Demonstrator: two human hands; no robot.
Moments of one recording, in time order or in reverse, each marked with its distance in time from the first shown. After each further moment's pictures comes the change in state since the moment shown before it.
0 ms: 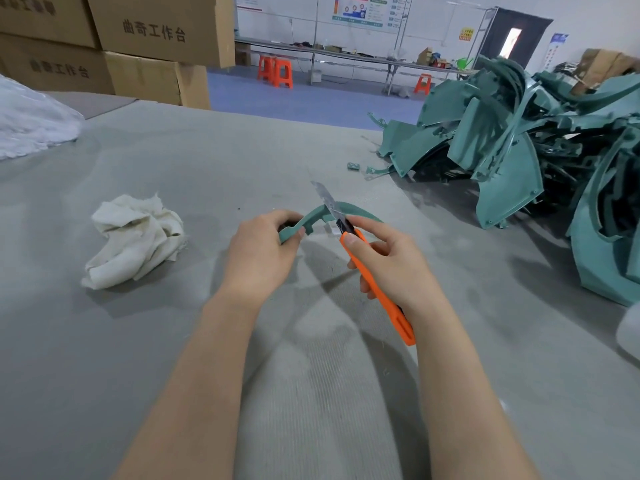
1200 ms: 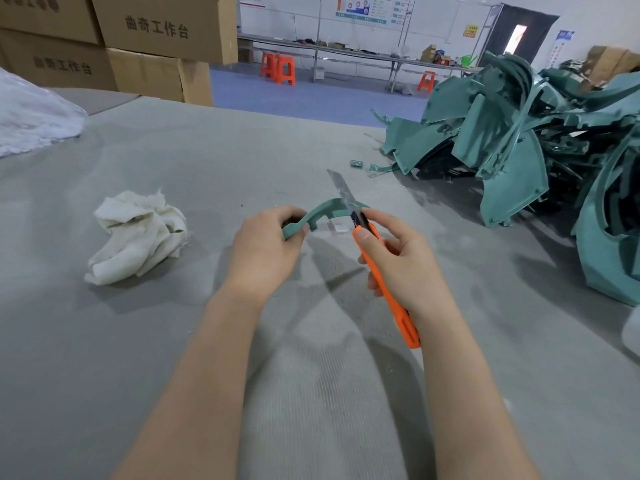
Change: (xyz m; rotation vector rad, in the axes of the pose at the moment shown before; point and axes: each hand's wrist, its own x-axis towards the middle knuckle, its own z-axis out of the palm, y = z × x) left_hand -0.001 0.004 -0.001 -0.022 -0.008 -0.018; right_hand -0.006 -0.003 0.000 0.055 0.079 -0.027
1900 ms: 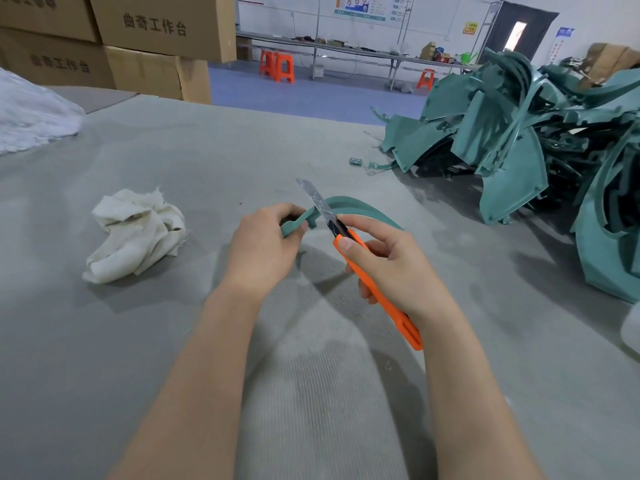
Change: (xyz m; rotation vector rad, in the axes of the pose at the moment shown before) left_hand 0.001 -0.001 -0.001 -0.008 -0.003 0.028; right_hand -0.004 0.002 0.000 -0.014 -0.166 -0.013
